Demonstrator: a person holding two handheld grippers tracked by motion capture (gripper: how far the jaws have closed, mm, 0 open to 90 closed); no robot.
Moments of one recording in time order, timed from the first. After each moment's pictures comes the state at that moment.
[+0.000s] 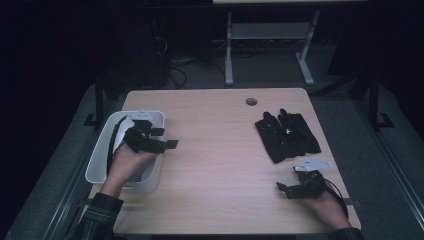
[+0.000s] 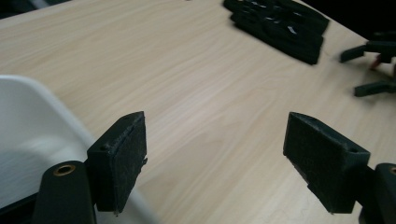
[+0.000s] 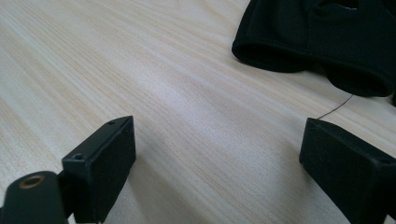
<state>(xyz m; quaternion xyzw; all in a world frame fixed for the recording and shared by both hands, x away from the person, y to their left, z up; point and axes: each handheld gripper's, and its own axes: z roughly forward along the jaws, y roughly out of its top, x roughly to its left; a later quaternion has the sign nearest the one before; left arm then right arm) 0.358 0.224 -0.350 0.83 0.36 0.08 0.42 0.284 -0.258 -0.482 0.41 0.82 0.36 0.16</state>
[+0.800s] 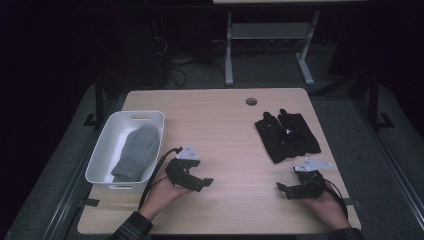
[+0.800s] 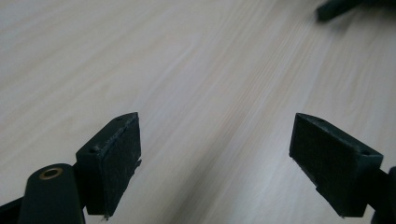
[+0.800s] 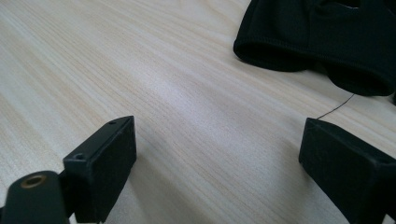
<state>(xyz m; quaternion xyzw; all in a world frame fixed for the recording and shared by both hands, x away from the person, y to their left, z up) 0.311 0.140 -0.436 0.89 0.27 0.06 0.37 0.284 -0.258 -0.481 0.41 0.82 0.35 0.16</state>
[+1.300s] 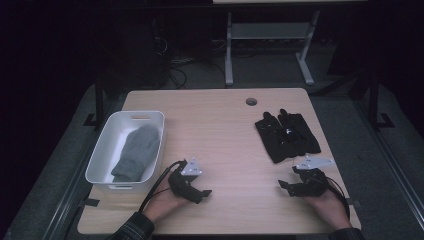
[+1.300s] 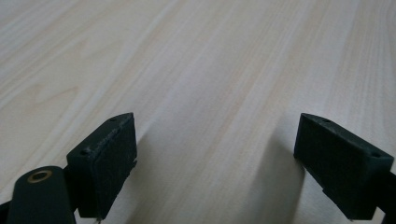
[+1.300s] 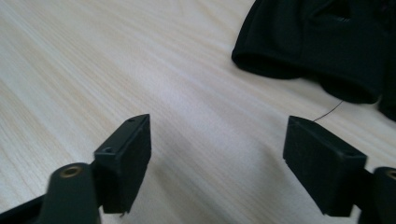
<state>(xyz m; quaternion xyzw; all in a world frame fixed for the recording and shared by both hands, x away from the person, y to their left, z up) 0.304 0.145 -0.475 0.90 0.22 0.09 0.37 0.285 -0.260 -0.468 0.41 0.83 0.35 0.15</state>
